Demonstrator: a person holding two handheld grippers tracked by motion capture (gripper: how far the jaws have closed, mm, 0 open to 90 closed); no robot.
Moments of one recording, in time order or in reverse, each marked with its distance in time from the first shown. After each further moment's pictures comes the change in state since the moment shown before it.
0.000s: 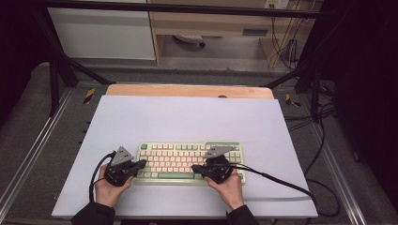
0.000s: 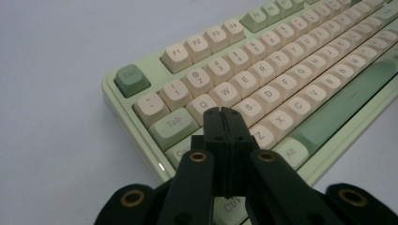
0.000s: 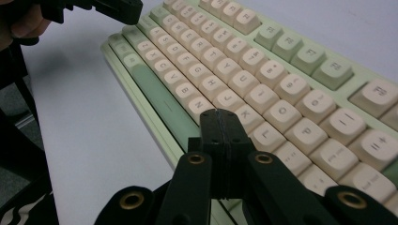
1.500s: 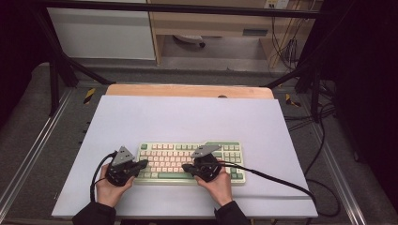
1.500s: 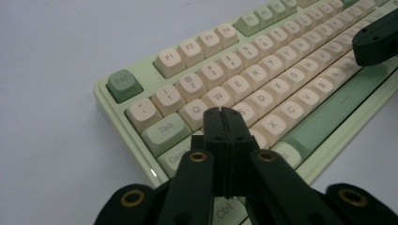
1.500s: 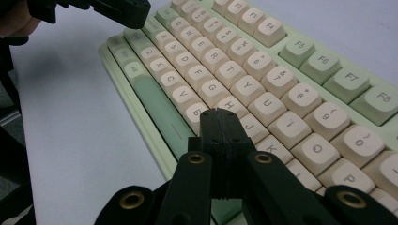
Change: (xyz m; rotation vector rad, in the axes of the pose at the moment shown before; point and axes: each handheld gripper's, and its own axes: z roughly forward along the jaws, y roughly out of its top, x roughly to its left) left arm -0.003 0.002 0.002 -0.007 -0.014 0.004; right arm 0.008 0.010 0.024 0.022 -0.005 -0.046
